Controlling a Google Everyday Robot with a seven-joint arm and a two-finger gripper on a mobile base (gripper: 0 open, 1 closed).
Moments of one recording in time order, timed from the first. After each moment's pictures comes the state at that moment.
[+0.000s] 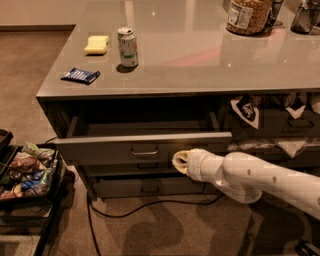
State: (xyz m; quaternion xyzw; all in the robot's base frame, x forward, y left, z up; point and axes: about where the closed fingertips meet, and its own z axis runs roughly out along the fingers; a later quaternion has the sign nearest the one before) arm 0.584 -0.076 0.605 -0.65 0.59 -0.06 0.48
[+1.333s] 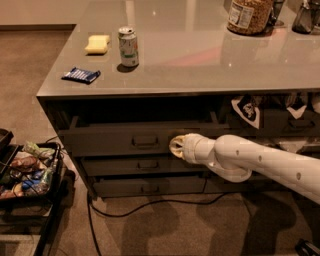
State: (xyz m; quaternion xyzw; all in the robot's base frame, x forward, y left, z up) arm 0.643 -0.071 0.614 -0.65 0.58 -0.08 0.48
